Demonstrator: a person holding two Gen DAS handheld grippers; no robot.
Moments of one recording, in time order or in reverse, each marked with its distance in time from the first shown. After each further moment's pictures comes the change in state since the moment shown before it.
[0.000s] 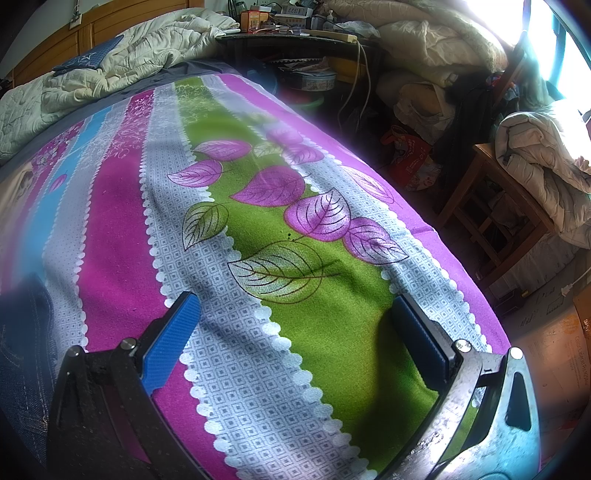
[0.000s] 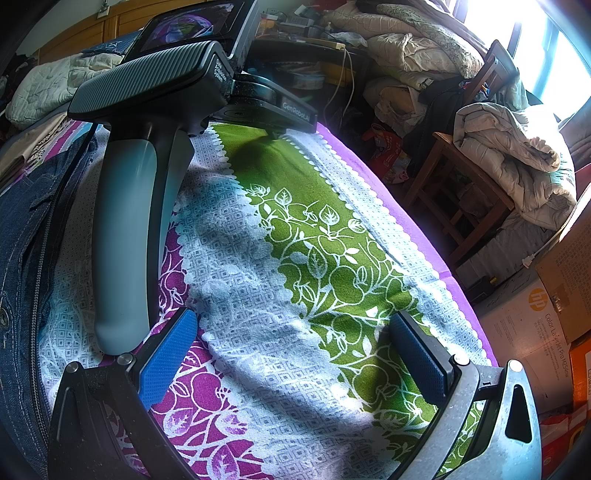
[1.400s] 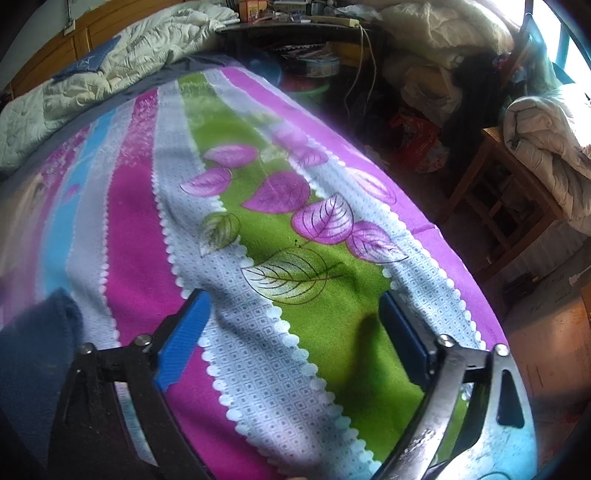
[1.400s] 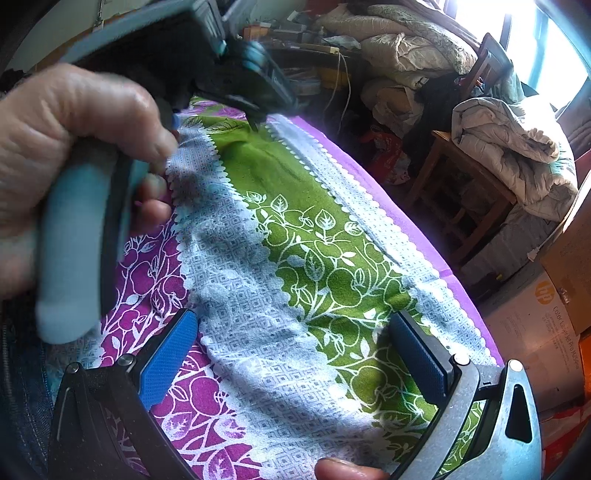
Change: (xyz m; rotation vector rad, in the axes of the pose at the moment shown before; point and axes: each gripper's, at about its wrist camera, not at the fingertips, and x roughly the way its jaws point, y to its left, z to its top) left arm -0.026 -0.005 0.017 0.053 0.055 0.074; right arm 0.003 -0.015 0.000 0.047 -0.034 0.025
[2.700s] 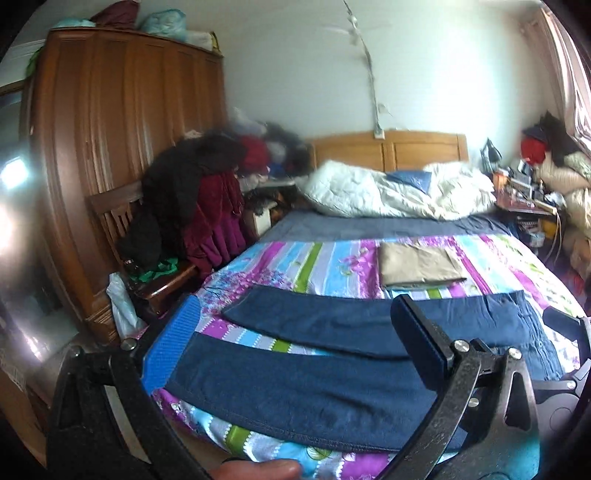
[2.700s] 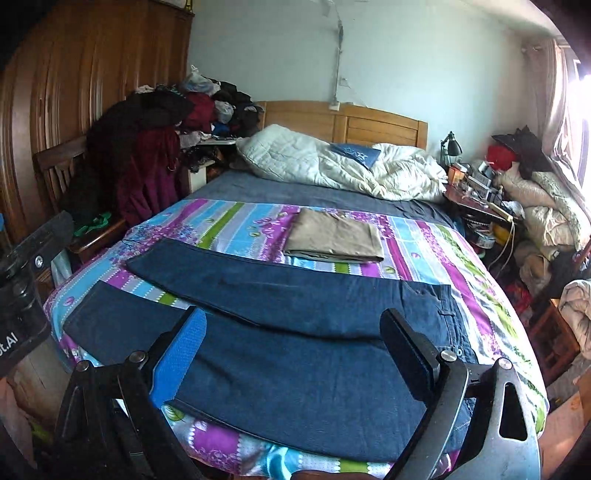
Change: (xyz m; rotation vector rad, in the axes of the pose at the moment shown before) left arm -0.575 0.422 -0.393 -0.423 -0.530 0.723; right arm -0.508 0.388 -0.123 -0.410 -0.384 0.519
